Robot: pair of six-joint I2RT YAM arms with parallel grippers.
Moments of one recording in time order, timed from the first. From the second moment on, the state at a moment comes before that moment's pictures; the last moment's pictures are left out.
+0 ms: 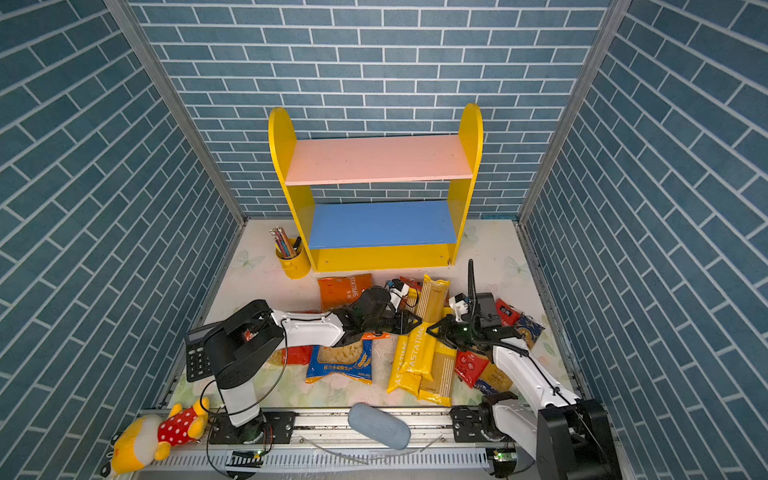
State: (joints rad) left arm -0.94 1.85 0.95 0.36 0.32 -0.81; right arm 0.24 1.04 0.45 -0.35 -0.71 0.67
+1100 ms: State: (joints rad) left arm -0.60 1.39 0.75 0.51 0.56 -0.96; right arm 0.65 1.20 0.94 -0.24 -0.70 0.77
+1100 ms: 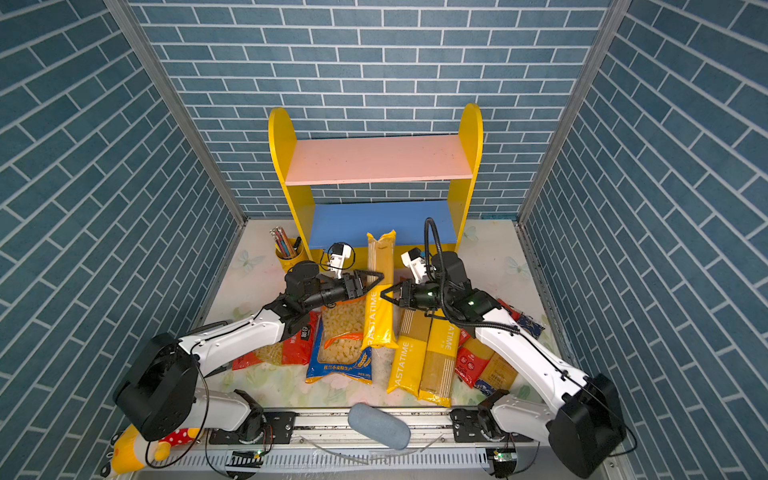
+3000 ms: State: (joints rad) left arm -0.22 1.43 1.38 0.22 0.70 -1.15; right arm 0.74 1.44 1.08 0.56 -0.66 1.09
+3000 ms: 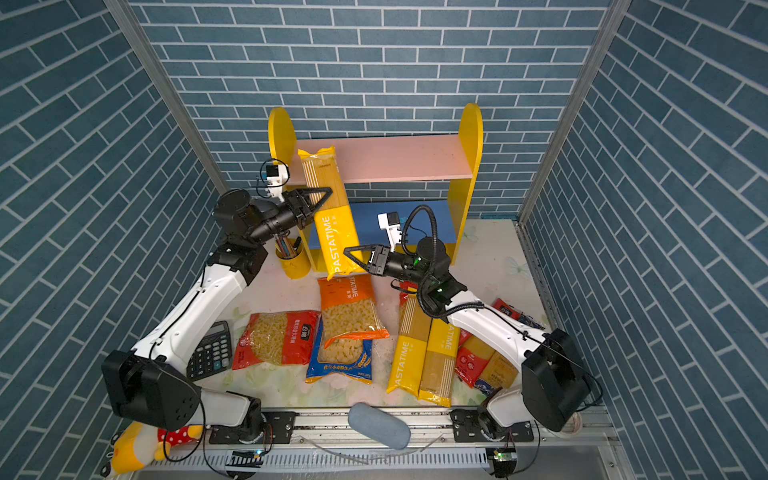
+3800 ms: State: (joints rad) left arm 0.06 0.86 1.04 -0.29 0.55 -0.84; right arm 0.75 2.24 2.39 0.01 -0.36 1.37
